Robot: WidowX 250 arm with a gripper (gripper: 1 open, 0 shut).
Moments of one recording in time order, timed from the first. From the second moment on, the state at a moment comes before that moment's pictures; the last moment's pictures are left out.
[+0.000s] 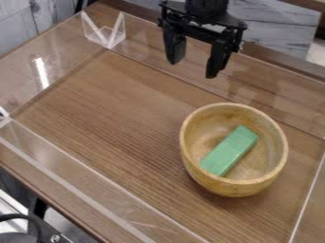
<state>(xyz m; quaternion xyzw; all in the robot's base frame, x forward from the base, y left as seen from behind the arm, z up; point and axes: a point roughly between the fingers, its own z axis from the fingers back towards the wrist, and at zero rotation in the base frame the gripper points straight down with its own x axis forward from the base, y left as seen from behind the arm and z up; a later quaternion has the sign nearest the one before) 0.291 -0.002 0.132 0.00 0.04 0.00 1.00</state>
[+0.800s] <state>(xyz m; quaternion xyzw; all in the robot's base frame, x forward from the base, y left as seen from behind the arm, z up) 0.254 -0.097 0.047 0.00 0.02 -0.09 1.00</state>
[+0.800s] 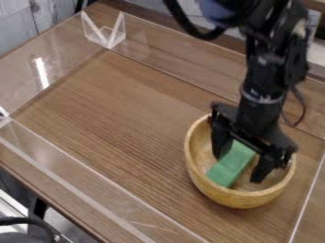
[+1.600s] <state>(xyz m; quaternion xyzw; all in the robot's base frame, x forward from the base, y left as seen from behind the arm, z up) 0.254 -0.099 0.029 -0.02 0.02 -0.10 0.99</state>
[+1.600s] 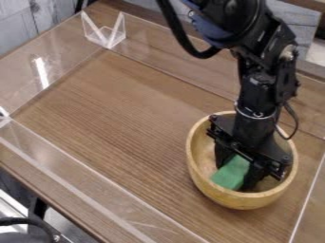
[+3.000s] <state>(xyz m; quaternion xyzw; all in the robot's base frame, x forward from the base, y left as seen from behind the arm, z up) 0.236 -0.091 0.032 -0.05 0.09 -0.09 0.99</state>
